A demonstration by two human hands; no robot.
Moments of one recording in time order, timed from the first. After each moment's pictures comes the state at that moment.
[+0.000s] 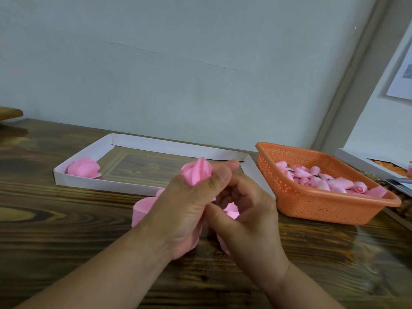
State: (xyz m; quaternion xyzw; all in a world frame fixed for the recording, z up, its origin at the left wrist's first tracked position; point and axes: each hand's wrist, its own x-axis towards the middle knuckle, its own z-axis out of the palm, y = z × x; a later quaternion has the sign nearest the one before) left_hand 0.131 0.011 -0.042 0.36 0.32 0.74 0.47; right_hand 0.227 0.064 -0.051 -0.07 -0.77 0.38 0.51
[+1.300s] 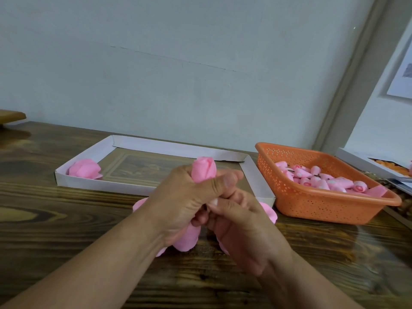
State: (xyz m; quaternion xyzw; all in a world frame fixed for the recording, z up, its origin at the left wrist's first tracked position) left_hand 0.123 0.010 -0.037 0.46 0.47 0.65 0.39; right_hand 0.226 0.081 -0.060 -0.01 -0.61 0.74 0.28
